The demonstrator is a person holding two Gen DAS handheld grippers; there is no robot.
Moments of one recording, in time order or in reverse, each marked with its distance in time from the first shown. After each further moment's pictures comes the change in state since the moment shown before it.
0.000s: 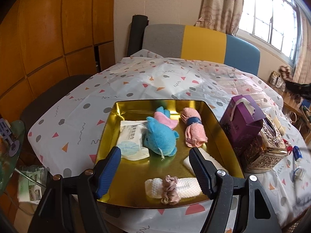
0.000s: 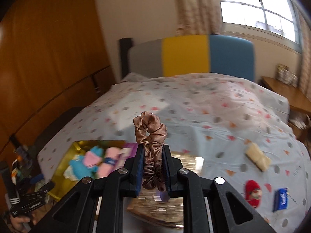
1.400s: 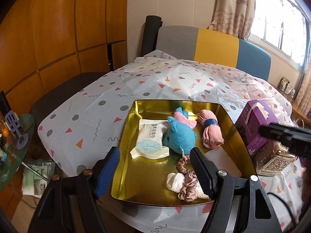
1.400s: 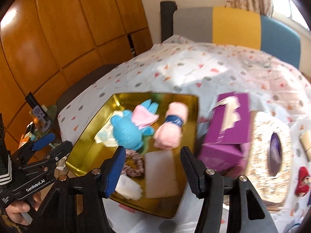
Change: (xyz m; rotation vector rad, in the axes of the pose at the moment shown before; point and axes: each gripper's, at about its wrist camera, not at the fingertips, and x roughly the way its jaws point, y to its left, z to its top) left arm -0.005 0.027 -0.005 -0.040 -0.007 0.062; right arm 0.073 0.095 -0.060 -0.089 0.172 0.101
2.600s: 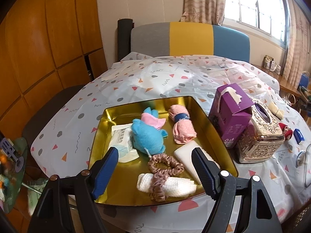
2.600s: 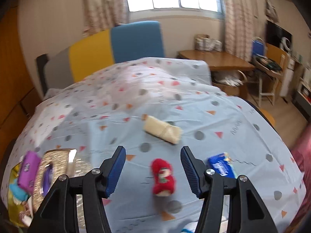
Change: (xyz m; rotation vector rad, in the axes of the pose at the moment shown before) left arm -0.009 -0.070 0.003 0.180 0.003 -0.056; right arm -0.147 -0.319 -0.080 0.607 -0.182 -0.636
